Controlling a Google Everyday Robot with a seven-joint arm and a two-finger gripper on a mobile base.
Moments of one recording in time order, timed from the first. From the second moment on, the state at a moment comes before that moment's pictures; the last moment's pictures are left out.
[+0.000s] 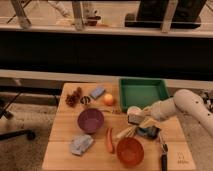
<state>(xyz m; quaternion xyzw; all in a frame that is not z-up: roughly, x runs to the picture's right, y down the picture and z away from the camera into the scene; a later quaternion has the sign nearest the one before) 0.207 0.153 0.762 -0.27 -0.26 0.17 0.91</state>
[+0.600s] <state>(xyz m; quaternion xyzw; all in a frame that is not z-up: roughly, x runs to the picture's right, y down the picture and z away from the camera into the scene) 0.206 0.154 0.763 -0.27 -0.26 0.17 0.91</state>
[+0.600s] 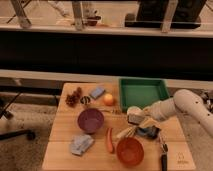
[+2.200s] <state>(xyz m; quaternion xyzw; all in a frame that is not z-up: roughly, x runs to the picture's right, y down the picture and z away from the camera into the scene) 0.206 0.154 0.763 -0.27 -0.26 0.17 0.91</state>
